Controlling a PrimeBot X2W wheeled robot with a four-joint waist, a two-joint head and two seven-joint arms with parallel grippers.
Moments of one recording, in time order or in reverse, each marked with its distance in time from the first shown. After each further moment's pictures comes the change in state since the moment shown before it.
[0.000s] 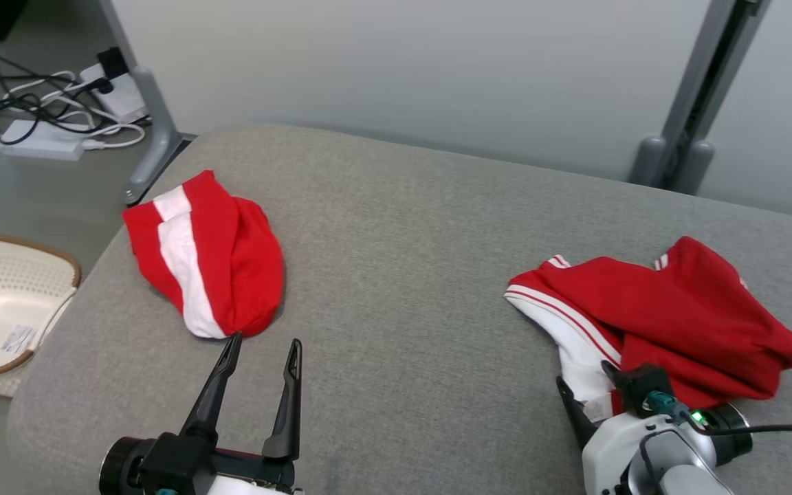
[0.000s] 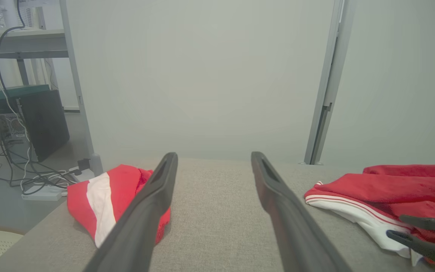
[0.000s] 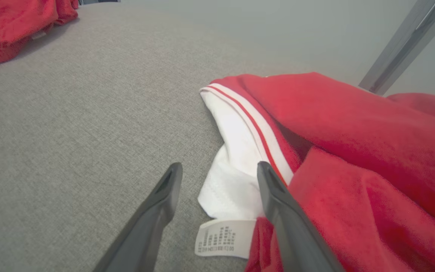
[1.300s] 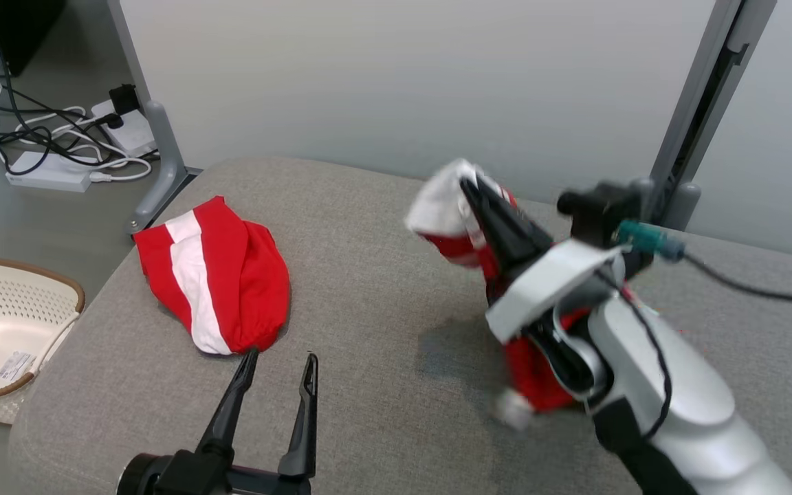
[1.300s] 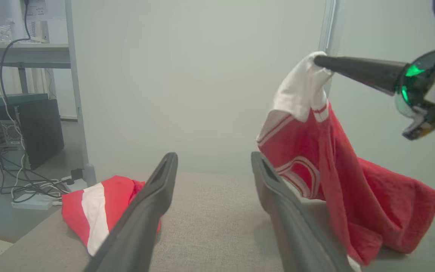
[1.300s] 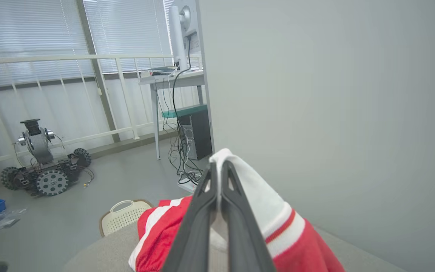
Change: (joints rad) left arm 0.027 0.000 -0.052 -0.034 -0.022 0.029 0.000; right arm -0.361 0.013 0.278 -0.160 0.469 0.000 -0.022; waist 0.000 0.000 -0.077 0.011
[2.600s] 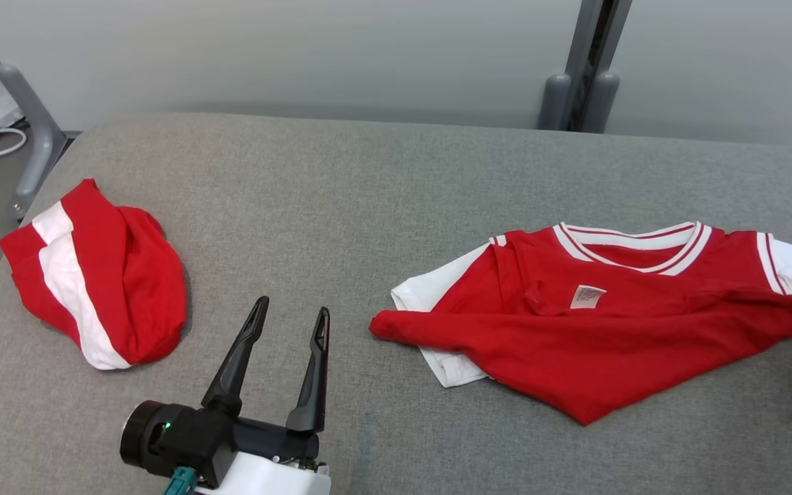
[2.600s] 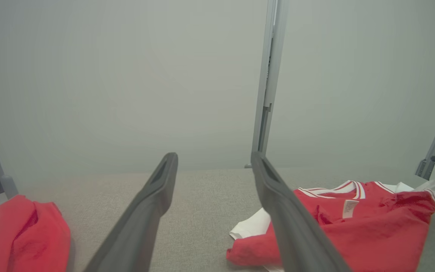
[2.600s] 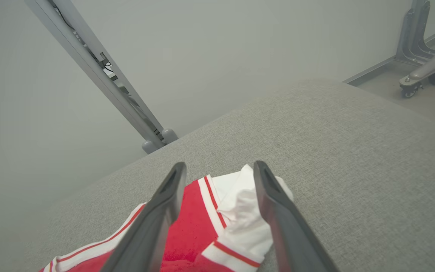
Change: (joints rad) left arm -0.102 0.000 -0.023 0.001 0.000 -0.008 0.000; right arm -0.049 -0.300 -0.587 0.674 0.173 0.000 -0.134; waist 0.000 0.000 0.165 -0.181
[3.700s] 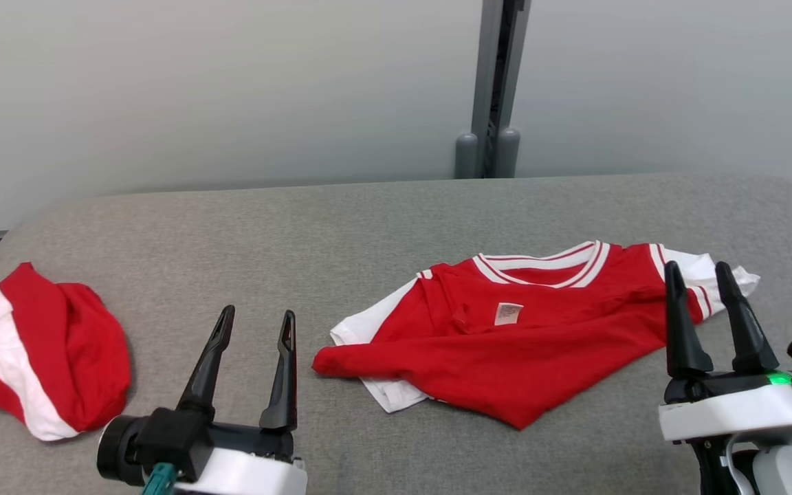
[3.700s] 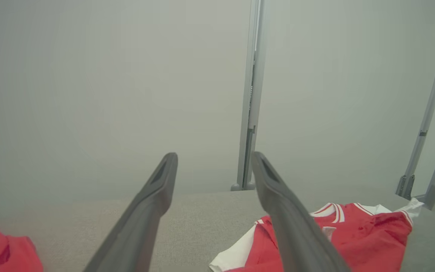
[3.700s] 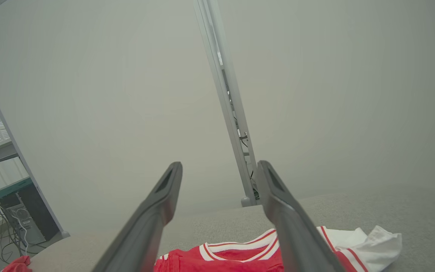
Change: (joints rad) left arm 0.018 0.000 0.057 0.021 -0.027 0.025 0.000; right arm 0.543 0.244 0.124 -1.008 -0.232 0.000 -0.038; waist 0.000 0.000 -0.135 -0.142
